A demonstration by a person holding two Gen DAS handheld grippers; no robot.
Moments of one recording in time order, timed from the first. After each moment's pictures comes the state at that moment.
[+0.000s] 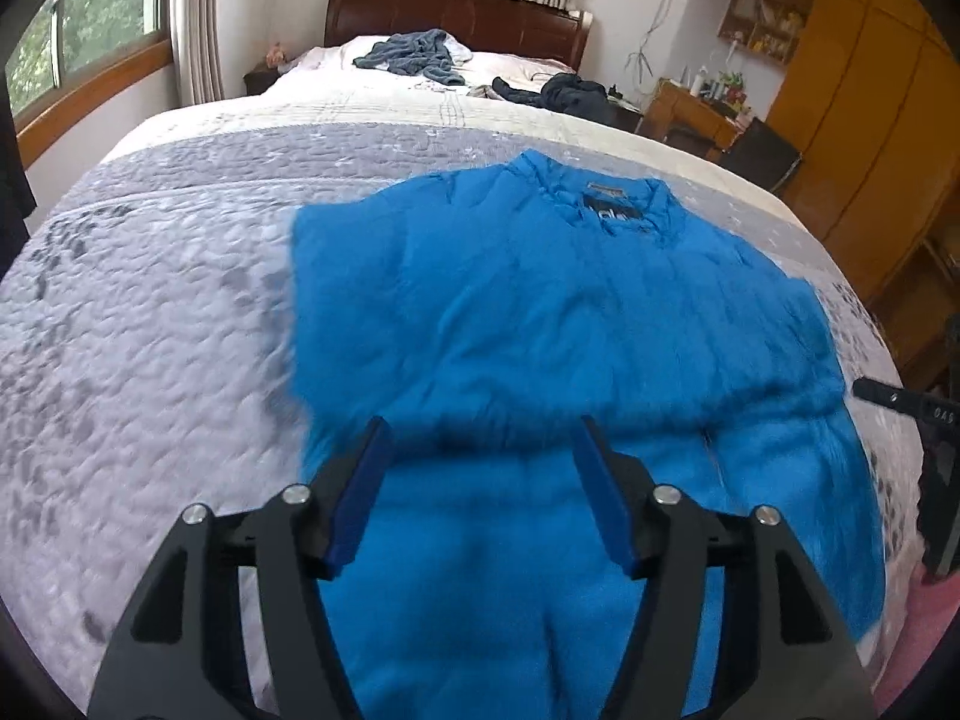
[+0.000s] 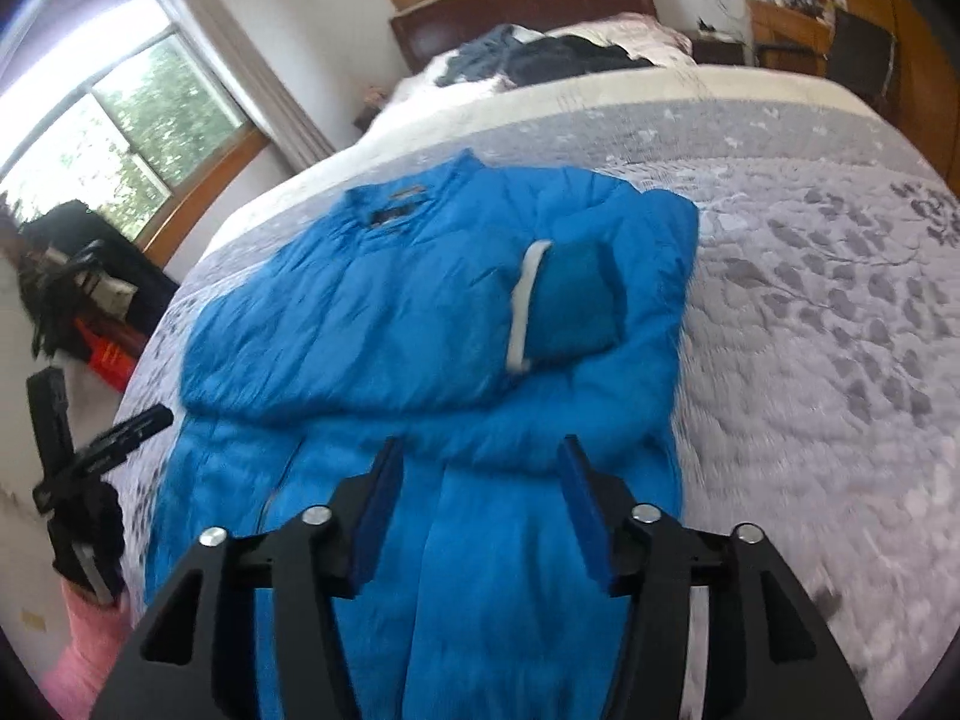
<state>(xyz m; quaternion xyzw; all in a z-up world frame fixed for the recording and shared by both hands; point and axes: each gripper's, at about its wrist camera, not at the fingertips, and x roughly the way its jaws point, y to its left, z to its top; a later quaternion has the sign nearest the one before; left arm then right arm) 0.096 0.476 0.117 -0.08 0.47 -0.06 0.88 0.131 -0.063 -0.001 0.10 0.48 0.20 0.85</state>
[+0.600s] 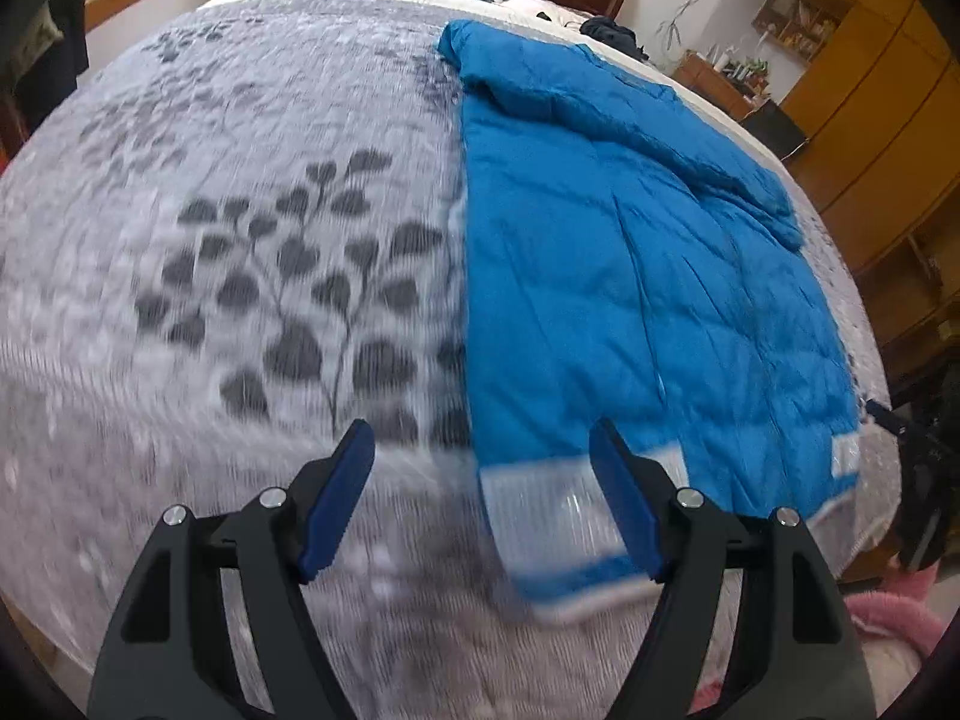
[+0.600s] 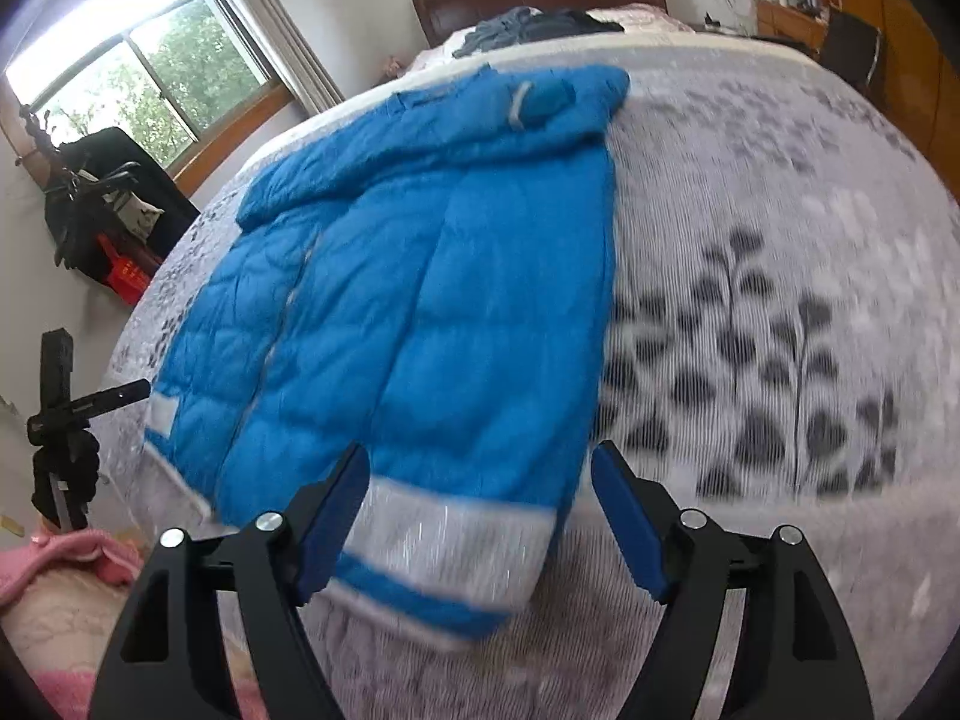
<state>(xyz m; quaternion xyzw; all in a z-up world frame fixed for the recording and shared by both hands) -0.097 0.527 0.089 -0.16 0.53 -0.06 0.83 -0.069 -0.105 -0.025 0.08 0.50 0.21 0.84</state>
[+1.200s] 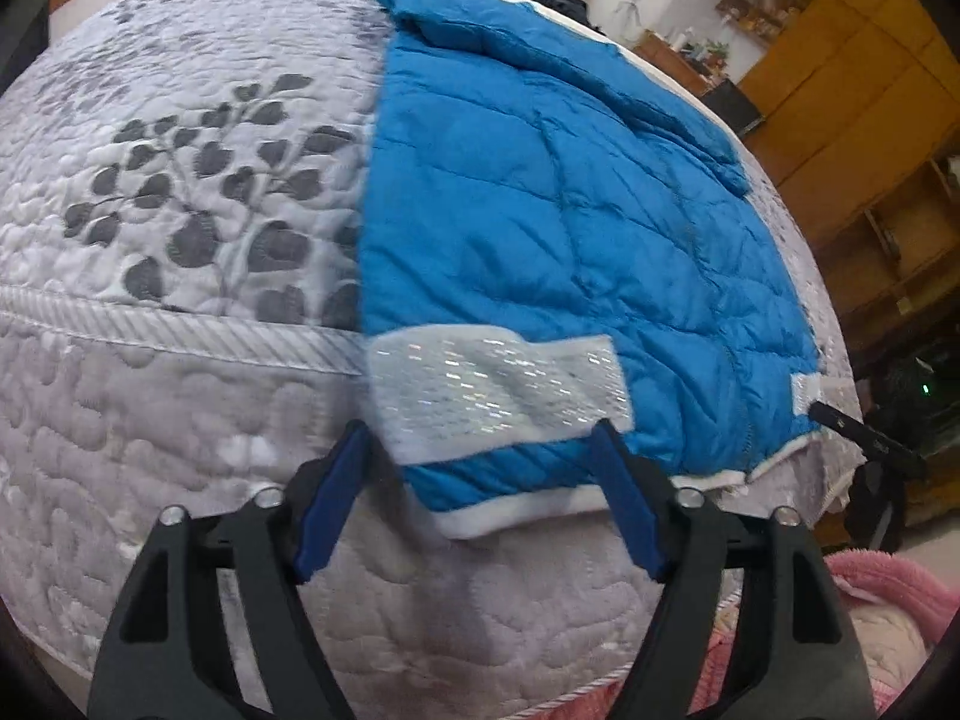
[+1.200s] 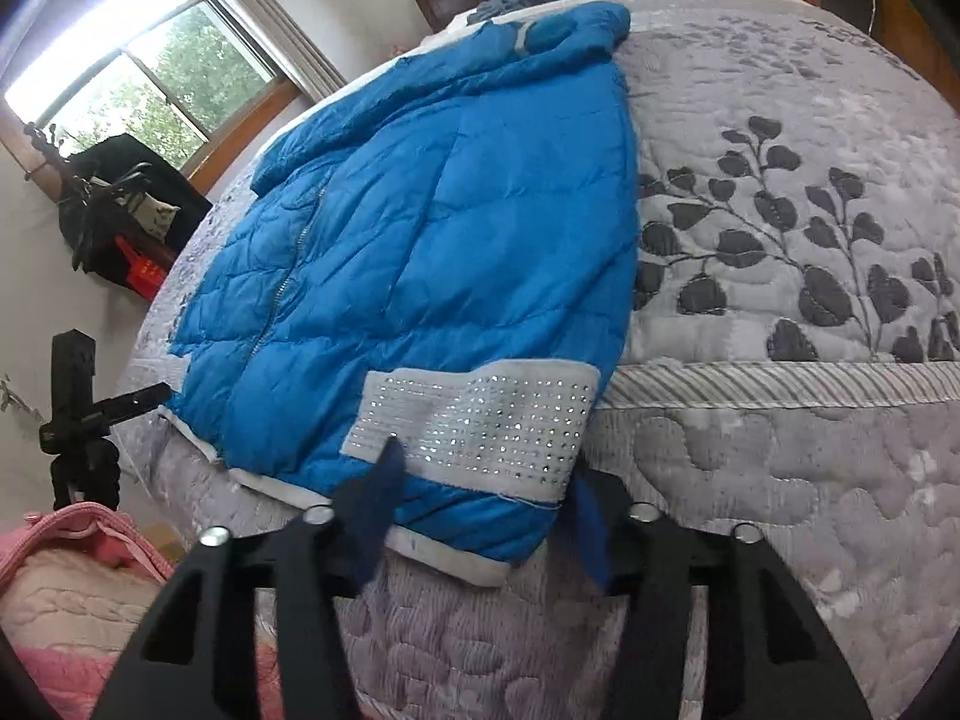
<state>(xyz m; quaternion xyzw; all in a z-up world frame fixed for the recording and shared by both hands) -0.116 0.486 0.069 -0.17 0.55 -0.13 0.81 -0.096 -0.098 -0.064 0.11 0.52 0.23 0.82</state>
